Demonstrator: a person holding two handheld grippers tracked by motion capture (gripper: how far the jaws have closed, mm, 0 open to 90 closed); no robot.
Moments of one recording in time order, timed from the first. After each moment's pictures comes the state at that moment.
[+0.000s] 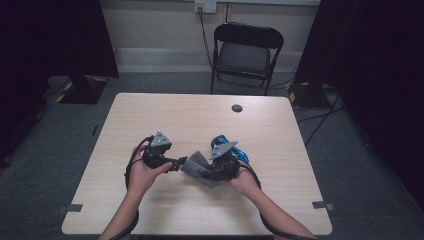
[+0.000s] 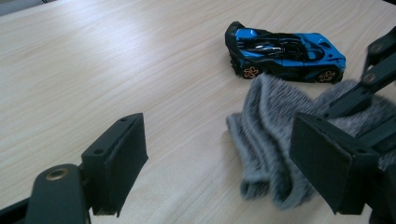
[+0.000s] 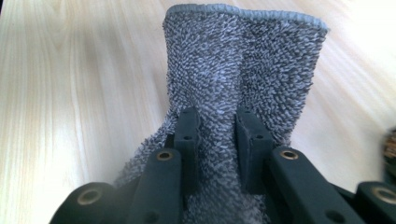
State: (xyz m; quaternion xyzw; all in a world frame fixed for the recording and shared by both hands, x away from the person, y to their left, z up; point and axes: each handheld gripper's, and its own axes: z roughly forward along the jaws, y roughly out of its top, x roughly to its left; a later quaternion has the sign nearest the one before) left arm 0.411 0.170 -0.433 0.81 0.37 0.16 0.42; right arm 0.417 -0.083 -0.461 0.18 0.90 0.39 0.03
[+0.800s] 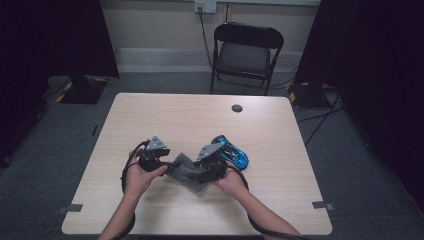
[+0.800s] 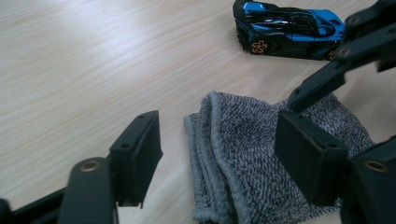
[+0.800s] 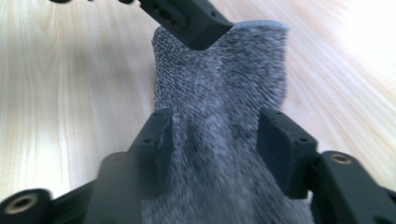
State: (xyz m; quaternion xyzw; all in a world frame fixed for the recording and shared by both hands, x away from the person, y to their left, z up) left arm 0.412 0.183 -0.455 0.82 0.38 0.14 0.41; right arm 0.418 -0.049 -0.469 0.19 0.89 0.40 0.04
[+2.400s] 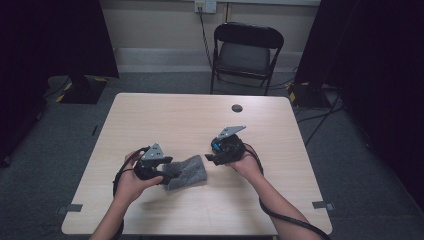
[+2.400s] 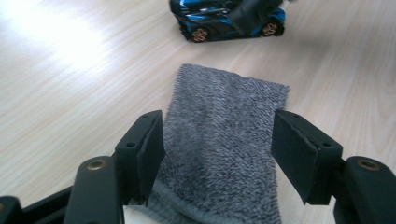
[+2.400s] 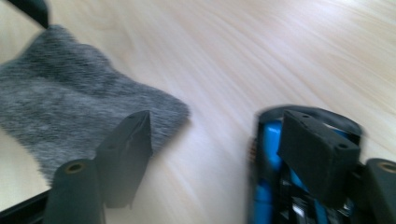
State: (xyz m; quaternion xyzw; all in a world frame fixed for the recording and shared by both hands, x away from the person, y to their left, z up) left arm 0.386 0.186 -0.446 0.86 0.28 0.11 0.42; right arm 0.466 -0.102 -0.451 0.27 0.87 0.40 0.11
